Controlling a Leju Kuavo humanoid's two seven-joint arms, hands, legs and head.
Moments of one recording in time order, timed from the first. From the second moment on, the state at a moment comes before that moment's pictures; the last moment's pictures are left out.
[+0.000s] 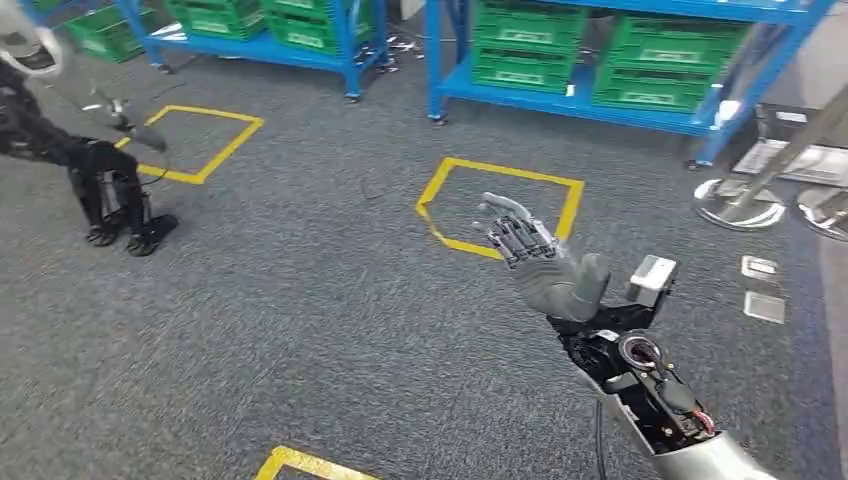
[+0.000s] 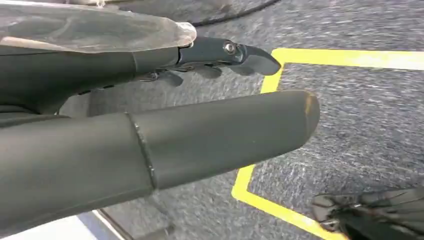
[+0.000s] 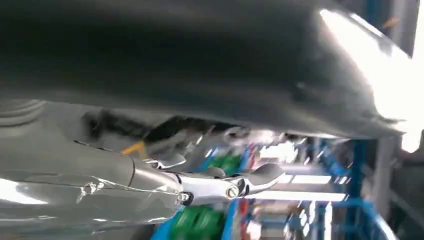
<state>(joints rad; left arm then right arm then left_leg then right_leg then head) -0.14 0.19 -1.22 -0.20 0.98 0.16 0.02 -0.09 -0.03 0.23 -1.62 -0.44 0.27 -0.56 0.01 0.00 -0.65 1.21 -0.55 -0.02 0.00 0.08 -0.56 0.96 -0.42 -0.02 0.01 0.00</state>
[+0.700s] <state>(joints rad) -0.13 0.16 -1.22 -0.20 1.02 0.16 0.04 -0.14 -0.08 0.20 -1.22 -0.10 -0.08 -0.40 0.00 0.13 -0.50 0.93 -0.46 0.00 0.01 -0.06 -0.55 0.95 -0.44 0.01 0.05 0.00</state>
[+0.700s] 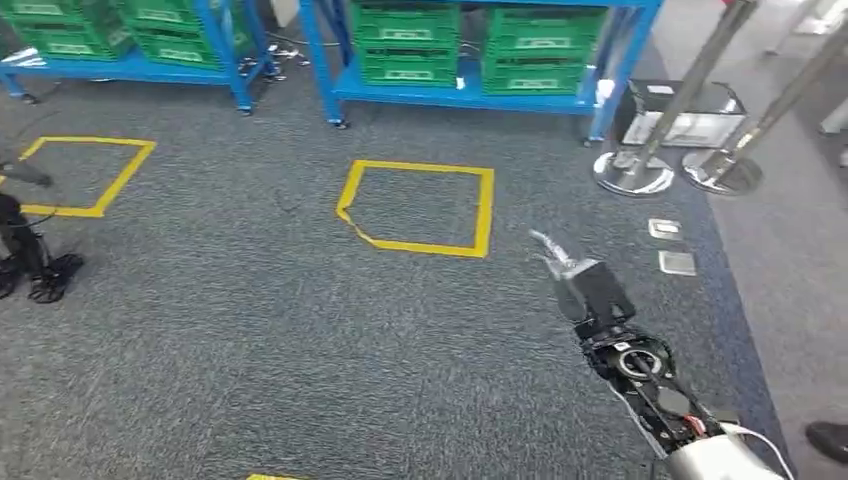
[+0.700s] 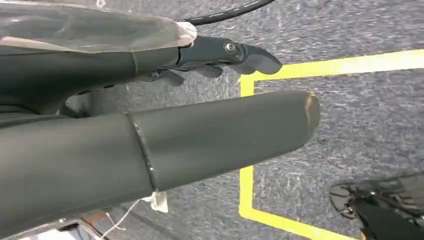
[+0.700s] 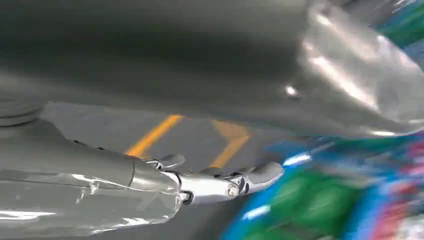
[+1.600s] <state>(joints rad) -0.12 0.14 -1.22 -0.20 1.01 0.14 0.07 -0.05 -0.10 0.19 -0.27 -0.13 -0.02 0.09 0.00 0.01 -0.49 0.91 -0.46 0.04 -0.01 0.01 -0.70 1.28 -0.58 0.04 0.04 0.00</state>
